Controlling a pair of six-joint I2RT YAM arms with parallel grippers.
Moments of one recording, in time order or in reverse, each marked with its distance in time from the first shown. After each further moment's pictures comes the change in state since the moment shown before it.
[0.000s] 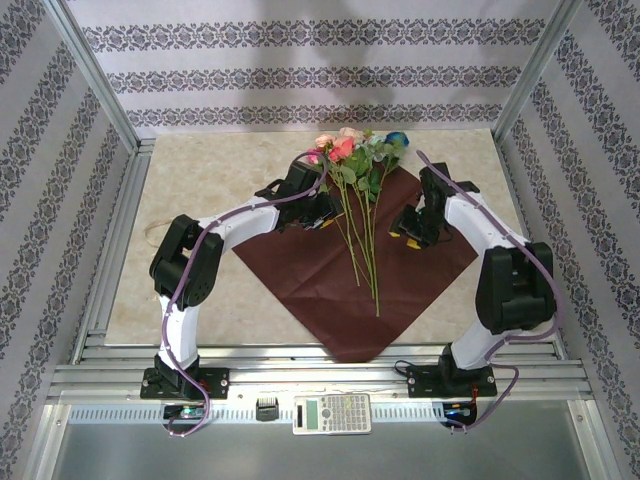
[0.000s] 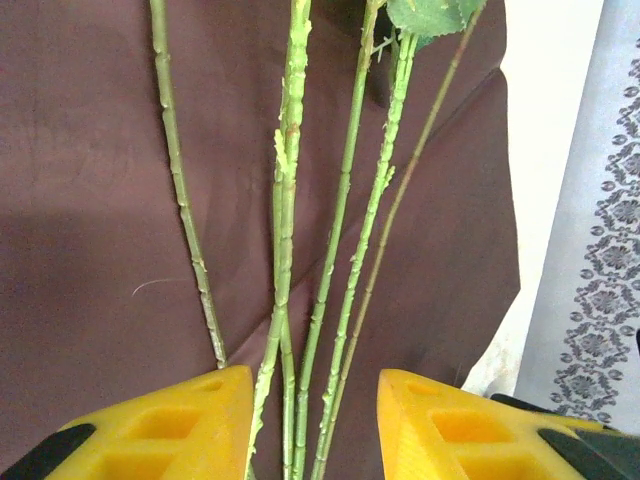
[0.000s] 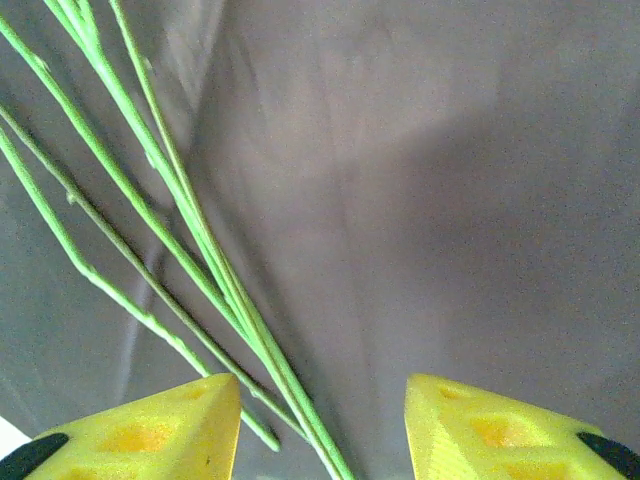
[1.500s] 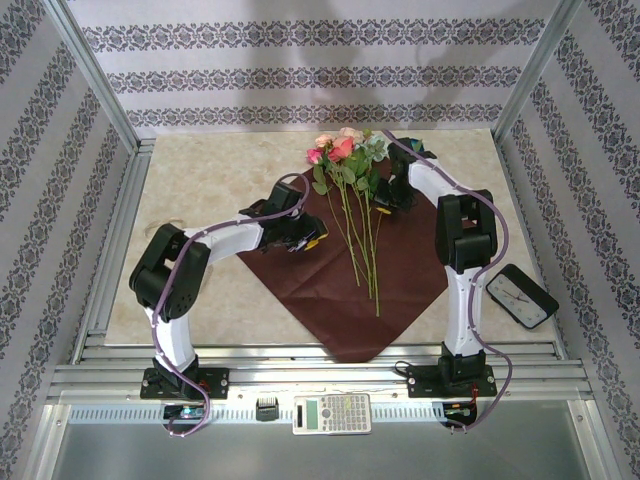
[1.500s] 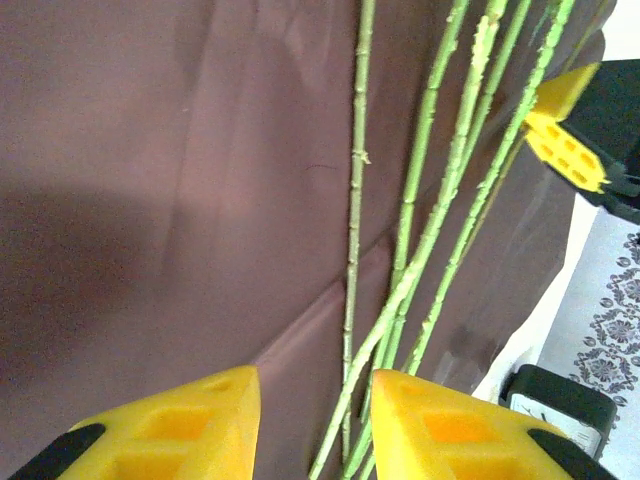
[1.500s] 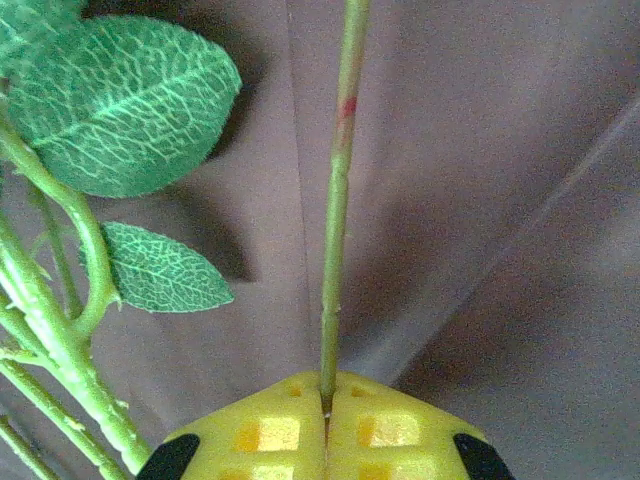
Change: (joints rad) left arm 0.028 -0.142 -0.297 0.070 0.045 -0.049; right arm 0.052 0.554 0.534 0.021 0.113 -0.034
